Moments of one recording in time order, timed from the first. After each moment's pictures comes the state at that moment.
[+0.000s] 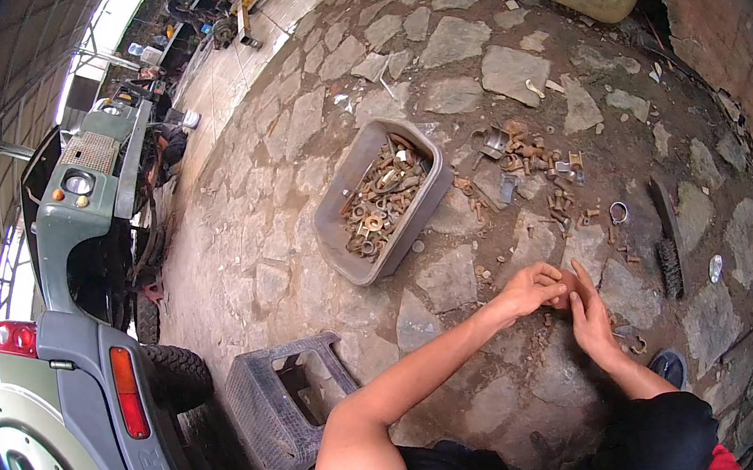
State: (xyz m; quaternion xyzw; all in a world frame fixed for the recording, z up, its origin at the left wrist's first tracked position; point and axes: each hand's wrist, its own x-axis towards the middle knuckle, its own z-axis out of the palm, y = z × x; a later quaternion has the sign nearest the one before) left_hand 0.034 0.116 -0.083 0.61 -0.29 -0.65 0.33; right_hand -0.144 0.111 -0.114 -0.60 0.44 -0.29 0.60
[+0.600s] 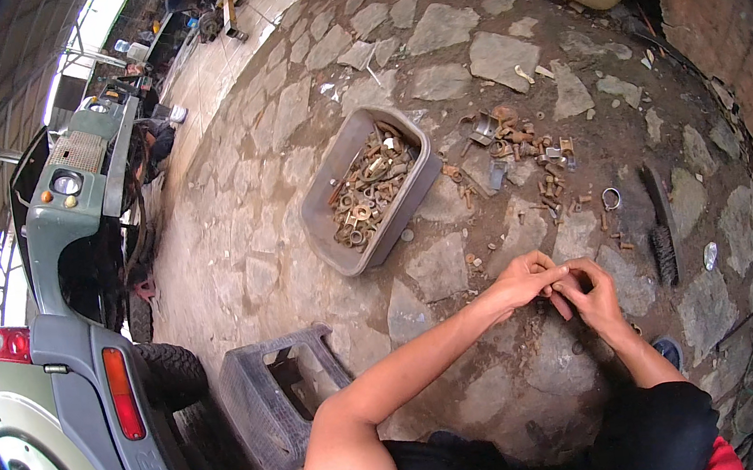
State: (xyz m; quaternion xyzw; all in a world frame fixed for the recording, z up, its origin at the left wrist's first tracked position) left_hand 0.027 0.112 -0.065 0.60 -0.28 -0.68 0.31; right_hand -0.152 0.087 -0.093 -0.65 0.42 -0.30 0.56
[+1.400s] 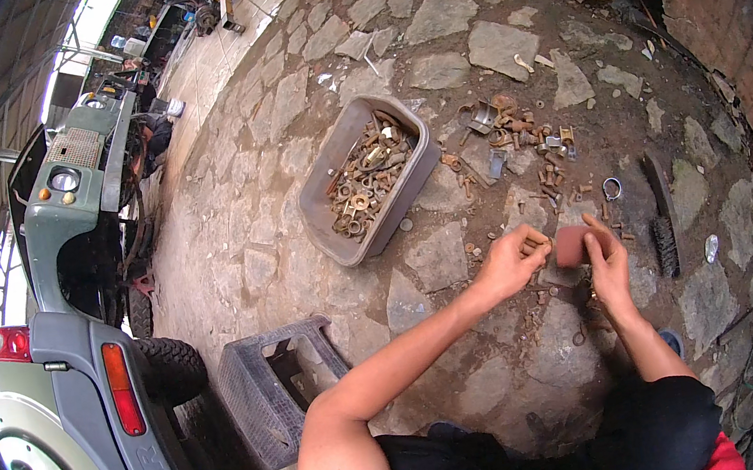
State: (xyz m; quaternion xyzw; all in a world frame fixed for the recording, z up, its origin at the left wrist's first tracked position) left_hand 0.041 0.113 -0.056 0.66 -0.46 -0.48 0.35; right_hand -0.148 0.067 -0.101 -0.51 0.46 -0.37 0.63
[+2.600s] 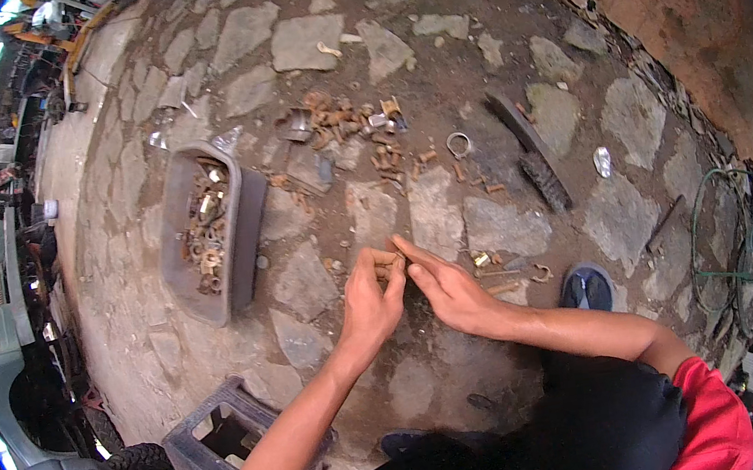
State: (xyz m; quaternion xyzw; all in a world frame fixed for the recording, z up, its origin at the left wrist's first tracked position) left_hand 0.008 0.138 -0.037 0.71 -0.52 -0.38 0.28; right_hand -0.144 0.108 -0.061 -0.60 0.38 -0.28 0.65
